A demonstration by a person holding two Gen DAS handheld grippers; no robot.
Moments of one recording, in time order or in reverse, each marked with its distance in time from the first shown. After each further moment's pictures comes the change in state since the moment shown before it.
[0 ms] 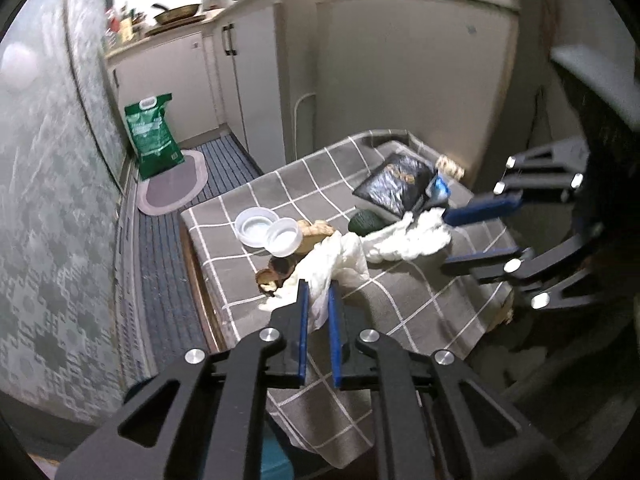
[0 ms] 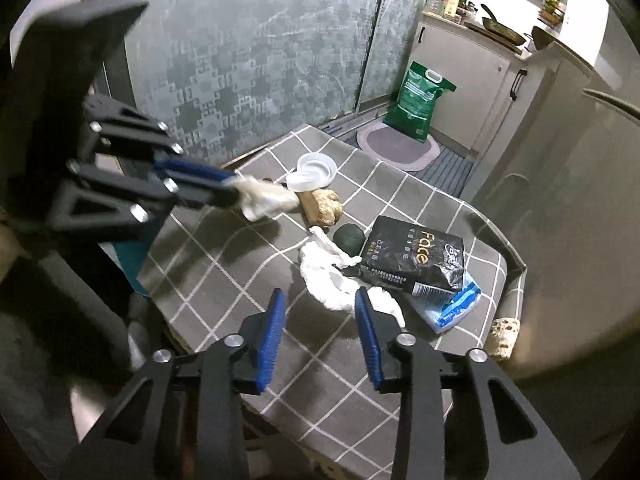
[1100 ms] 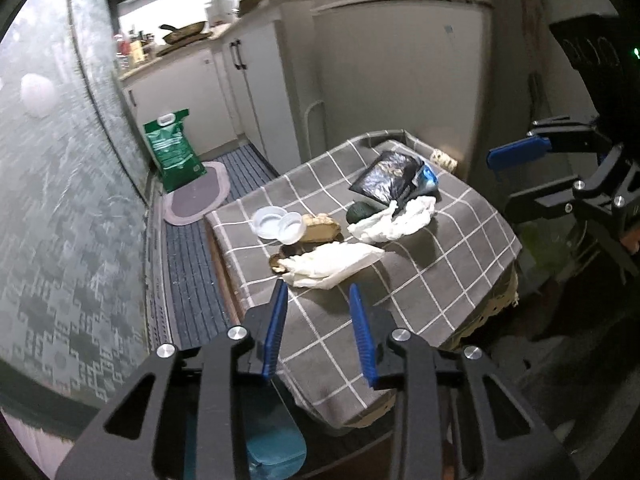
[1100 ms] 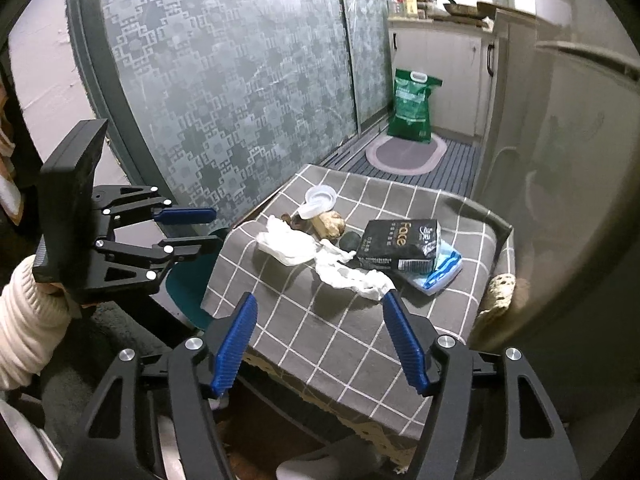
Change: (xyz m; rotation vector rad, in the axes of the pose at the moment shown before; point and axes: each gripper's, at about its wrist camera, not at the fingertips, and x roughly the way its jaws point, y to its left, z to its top) left arm -0.031 -0.027 -0.012 0.098 0.001 0.111; right arm -0.062 -0.035 -0.025 0.277 -0.109 0.190
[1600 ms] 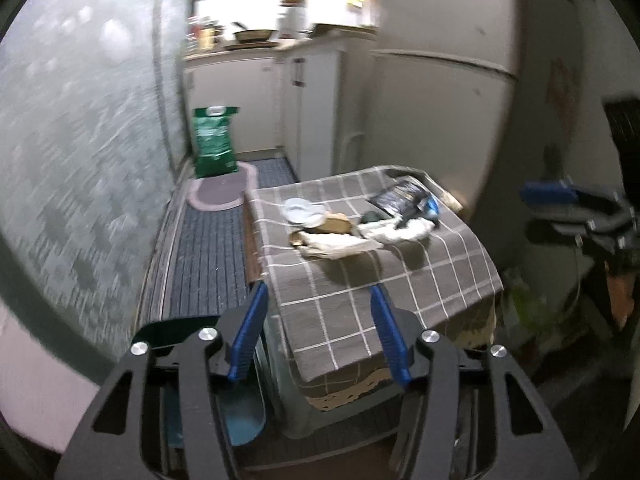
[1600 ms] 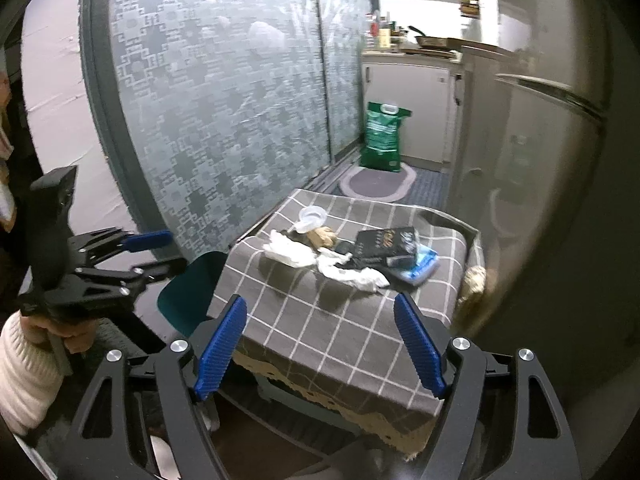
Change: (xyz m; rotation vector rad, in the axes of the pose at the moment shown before) left arm -0.055 -0.002 -0.042 -0.237 -0.133 0.052; right arm -0.040 0.037 -0.021 -0.008 -0.128 -0.103
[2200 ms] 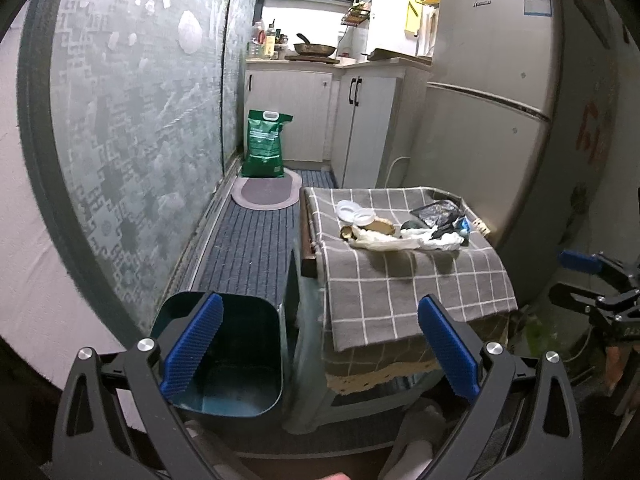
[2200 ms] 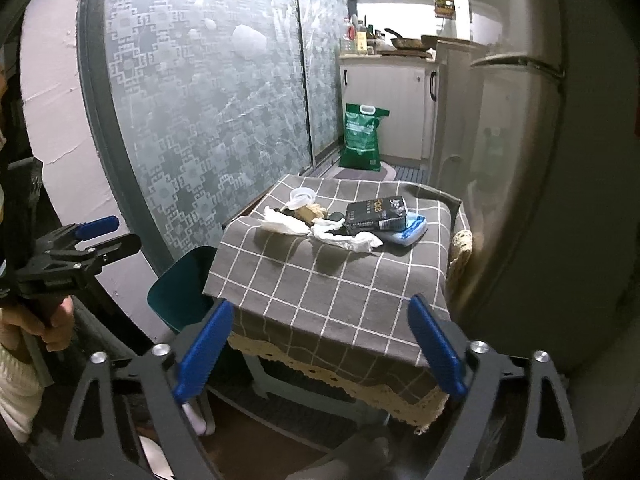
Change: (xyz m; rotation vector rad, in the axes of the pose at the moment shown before) left arm -0.044 0.023 -0.031 -0.210 -0.083 0.132; right arm -0.013 0.014 -0.049 0.069 -0.047 -0.087
